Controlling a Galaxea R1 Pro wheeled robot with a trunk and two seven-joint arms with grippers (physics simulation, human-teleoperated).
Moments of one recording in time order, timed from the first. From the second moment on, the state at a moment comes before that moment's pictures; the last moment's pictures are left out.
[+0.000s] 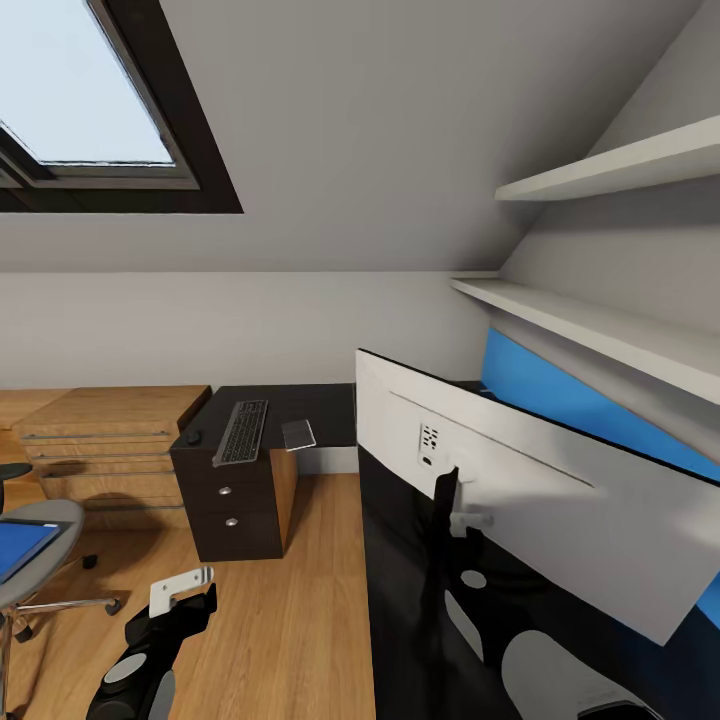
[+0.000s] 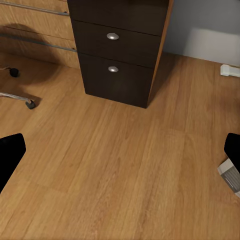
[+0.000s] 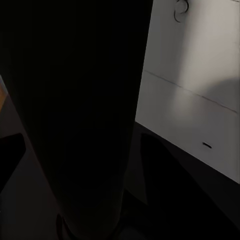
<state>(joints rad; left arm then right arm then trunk) -0.05 -0.08 0.16 -1.47 0.04 0.45 0.21 -0.68 0.10 0.13 -0.33 -0.03 -0.26 -0.27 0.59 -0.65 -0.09</state>
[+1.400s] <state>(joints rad) -0.05 -0.08 0.17 -1.49 0.04 0.45 0.21 -0.68 0.10 0.14 -0.33 -0.04 -0.27 -0.27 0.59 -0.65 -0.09</state>
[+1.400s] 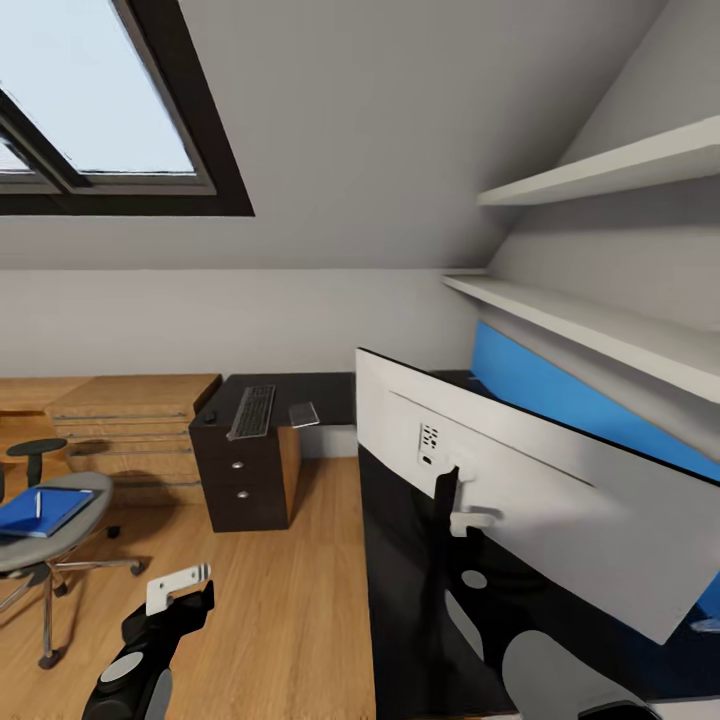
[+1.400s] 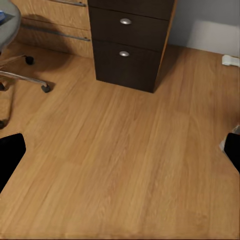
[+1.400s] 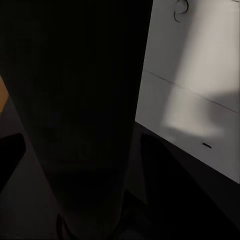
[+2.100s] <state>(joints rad) -0.05 -0.08 0.17 -1.49 0.04 0.45 0.21 -0.68 0.08 0.14 -0.33 -0.03 -0.27 -0.27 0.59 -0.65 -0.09</state>
